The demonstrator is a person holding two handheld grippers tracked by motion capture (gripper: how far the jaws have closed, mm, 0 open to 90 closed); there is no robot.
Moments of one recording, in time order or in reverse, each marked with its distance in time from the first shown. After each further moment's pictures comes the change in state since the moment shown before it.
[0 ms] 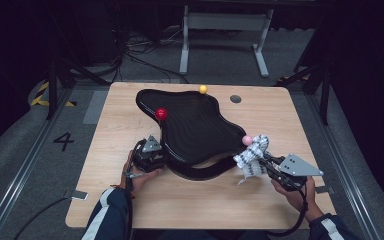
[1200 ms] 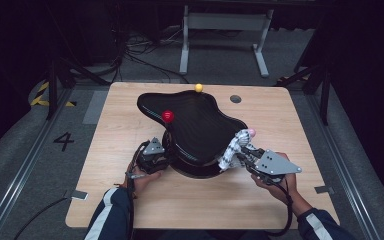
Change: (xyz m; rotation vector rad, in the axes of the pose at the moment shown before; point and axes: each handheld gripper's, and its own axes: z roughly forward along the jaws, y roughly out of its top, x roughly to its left) left arm -0.003 -0.004 0.010 -0.058 -0.103 0.035; right arm 0.031 0.054 0.027 -0.116 0.090 -0.182
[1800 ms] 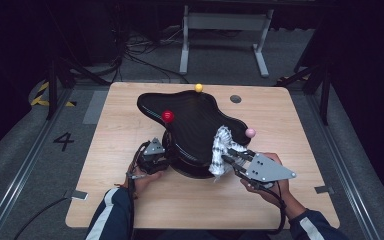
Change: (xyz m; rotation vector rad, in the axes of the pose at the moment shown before) left arm -0.001 -0.001 0.002 0.004 0.009 0.000; right arm 0.022 0.051 -0.002 -0.083 0.065 -0.045
